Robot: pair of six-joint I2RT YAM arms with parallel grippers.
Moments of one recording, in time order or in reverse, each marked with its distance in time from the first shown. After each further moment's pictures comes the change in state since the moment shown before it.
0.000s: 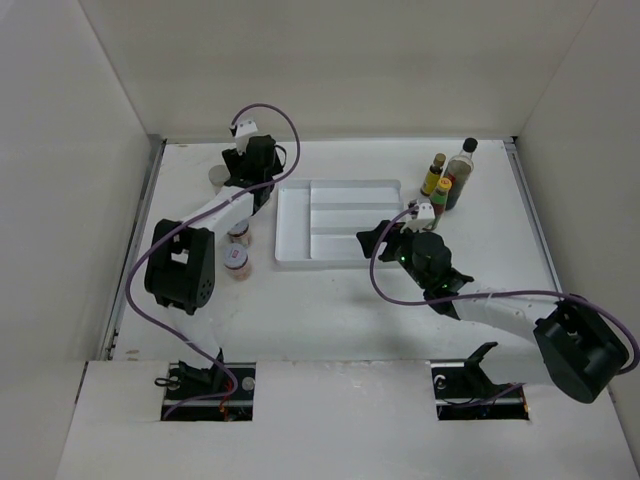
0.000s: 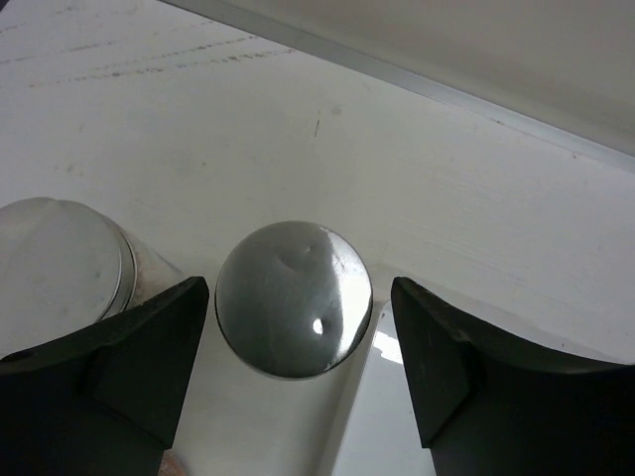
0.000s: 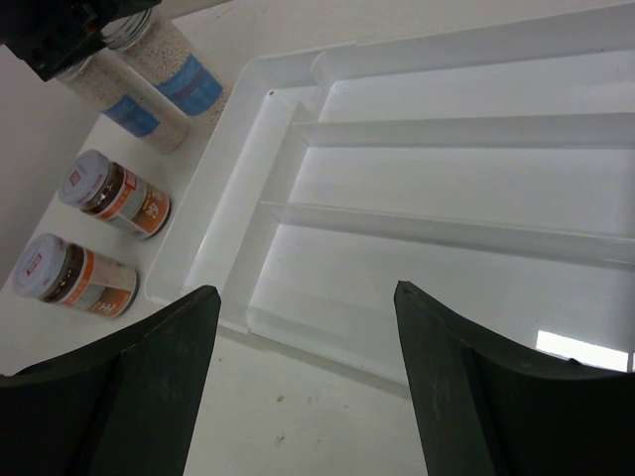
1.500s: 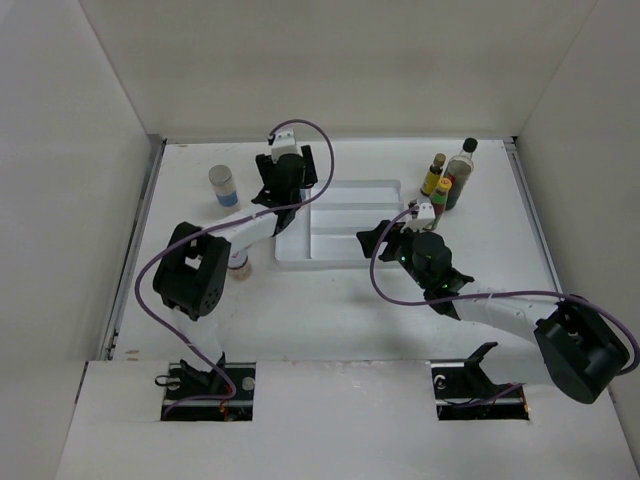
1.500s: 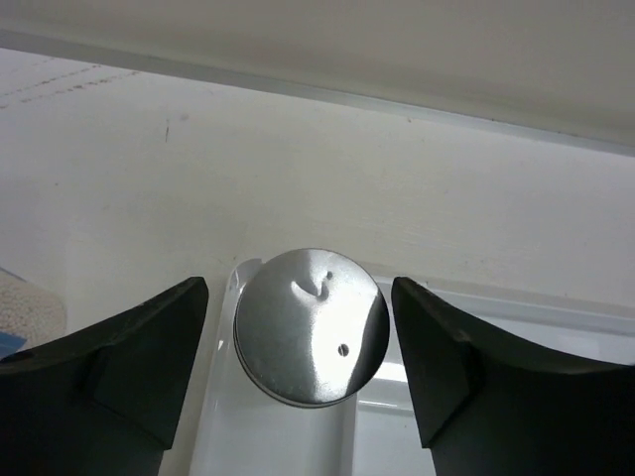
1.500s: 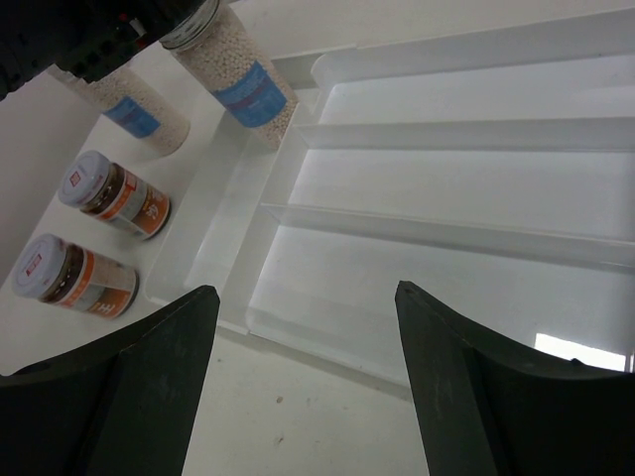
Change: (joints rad) left arm -0.176 0.000 -0.106 0.274 0.011 0.079; right arm 0.000 0.000 0.000 0.001 0.001 -0.007
